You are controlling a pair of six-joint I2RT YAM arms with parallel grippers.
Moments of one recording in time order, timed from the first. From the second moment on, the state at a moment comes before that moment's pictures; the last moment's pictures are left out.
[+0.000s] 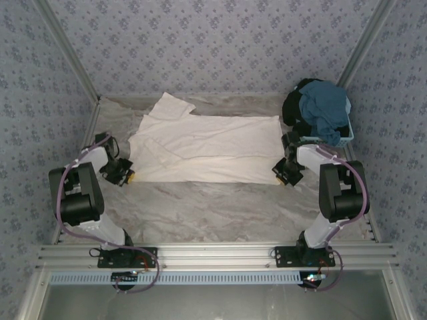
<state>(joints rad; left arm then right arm) 0.20 1.67 0.98 -0.74 0.19 -0.85 0.11 1.67 0.97 -0.76 -0.04 0.93</state>
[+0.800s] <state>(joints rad) 0.20 1.34 0.75 -0.95 -0.03 -0.84 0.18 1.49 0.79 -0.96 0.06 0.98</state>
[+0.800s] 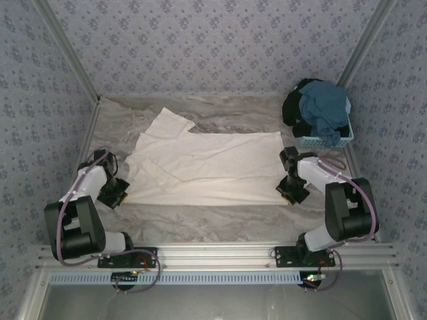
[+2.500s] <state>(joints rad) -0.34 1.54 0.93 -0.66 0.21 -1.26 0.45 1.35 0.92 -0.57 -0.20 0.84</state>
